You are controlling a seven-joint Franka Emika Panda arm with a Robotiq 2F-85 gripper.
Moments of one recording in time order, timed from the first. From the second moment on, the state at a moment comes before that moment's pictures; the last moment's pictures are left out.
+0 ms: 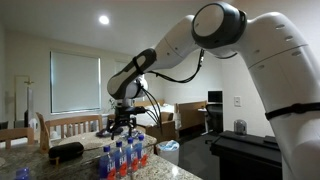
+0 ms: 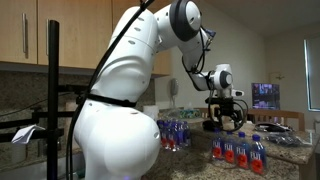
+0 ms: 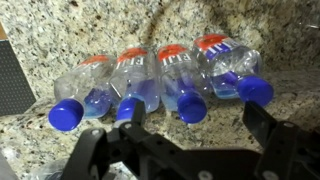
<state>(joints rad) 0.06 0.31 0.05 -1.81 -0.02 2.25 0.27</state>
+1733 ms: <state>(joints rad) 0.13 0.42 -0.01 -1.72 -0.05 2.26 0.33</state>
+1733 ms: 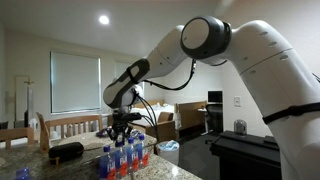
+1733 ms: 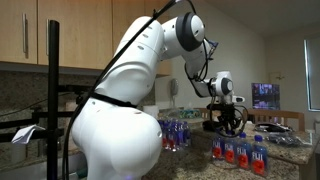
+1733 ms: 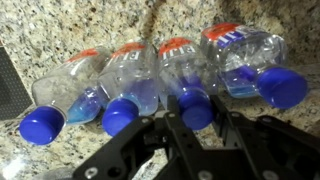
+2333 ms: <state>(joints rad) 0.13 0.24 -0.02 -1.86 -0.05 2.24 0.39</state>
